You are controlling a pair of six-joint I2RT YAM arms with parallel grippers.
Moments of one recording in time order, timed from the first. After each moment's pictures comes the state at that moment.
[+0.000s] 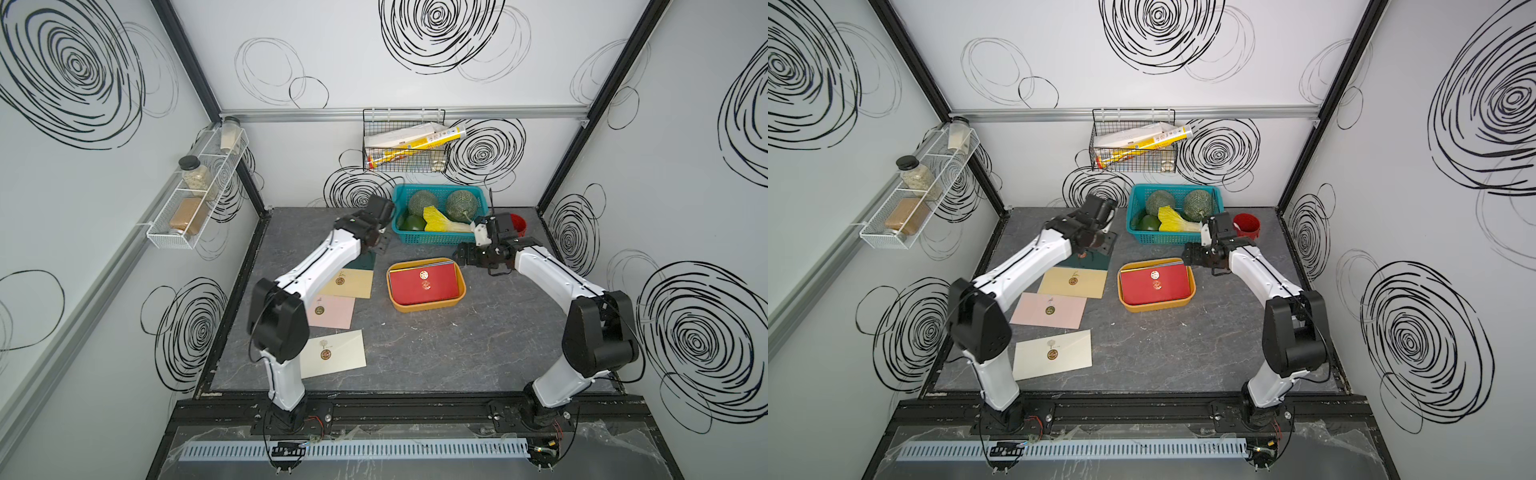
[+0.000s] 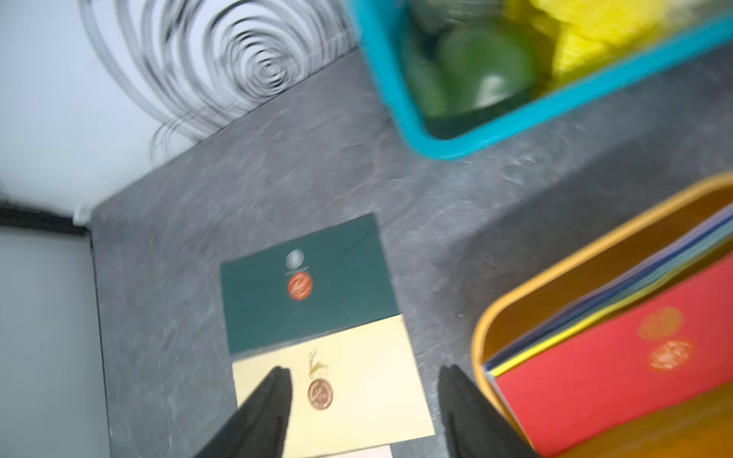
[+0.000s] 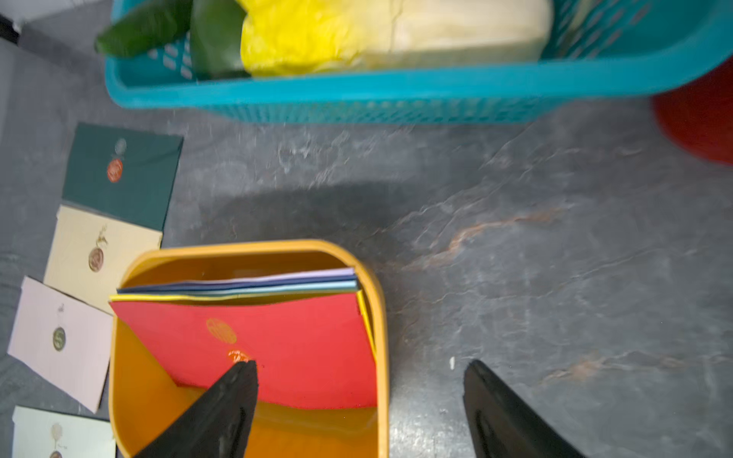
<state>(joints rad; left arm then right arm) -0.42 1.76 1.62 -0.77 -0.28 -0.08 0.27 1.64 1.24 -0.56 -0.19 0.27</state>
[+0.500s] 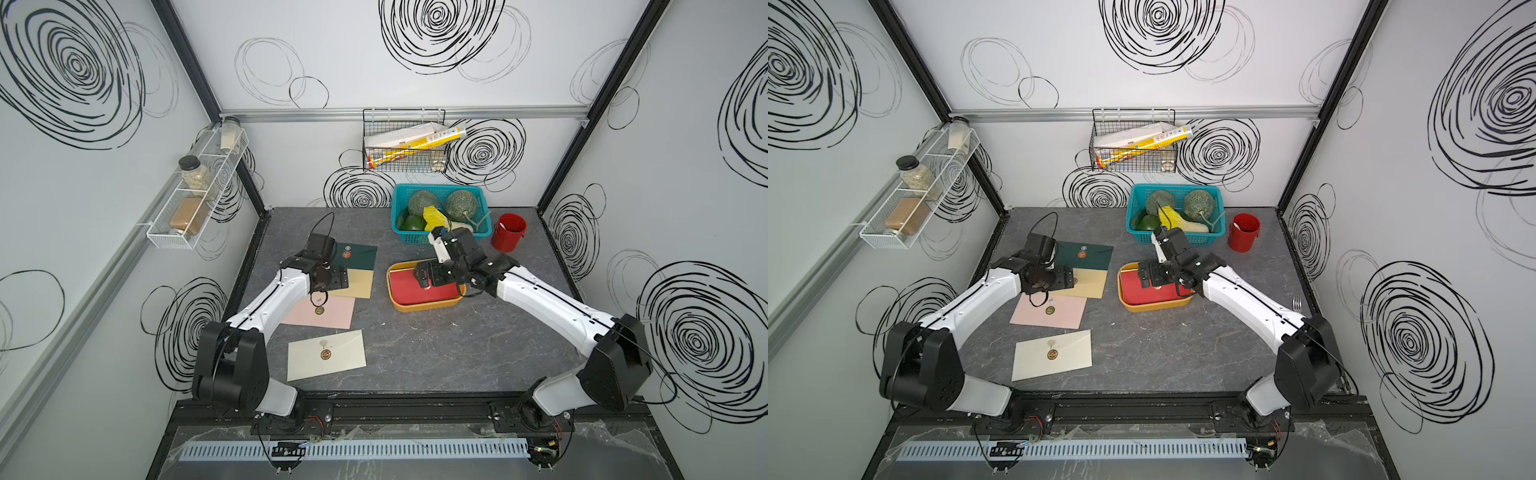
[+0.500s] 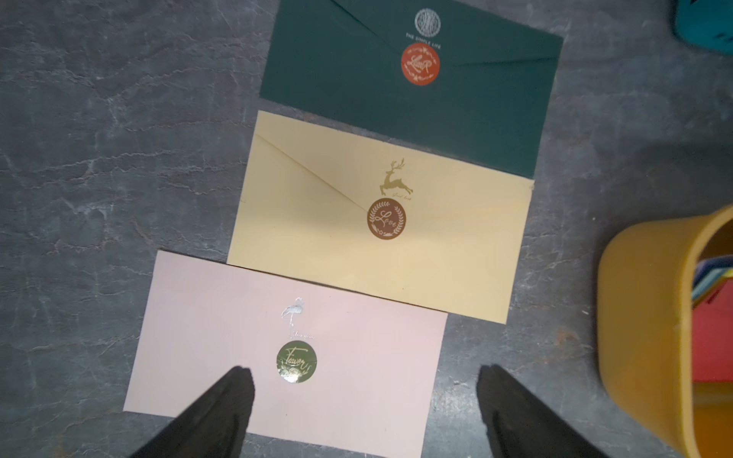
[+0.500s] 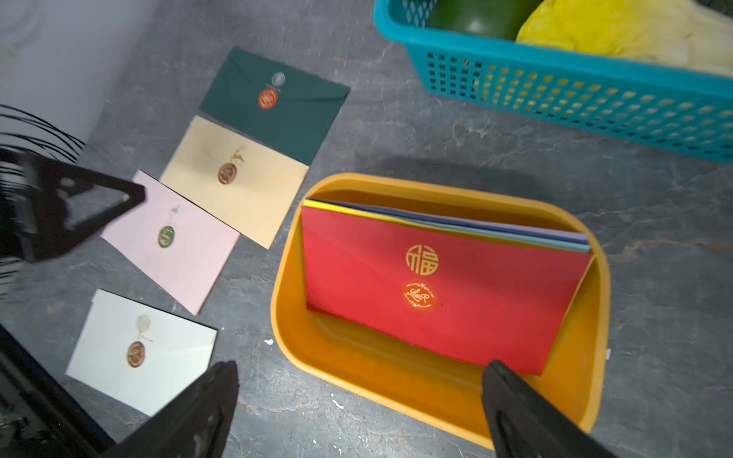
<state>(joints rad) -0.18 1.44 1.06 -0.69 -0.08 -0.38 0.67 1.51 1.21 -0.57 0.02 0.38</state>
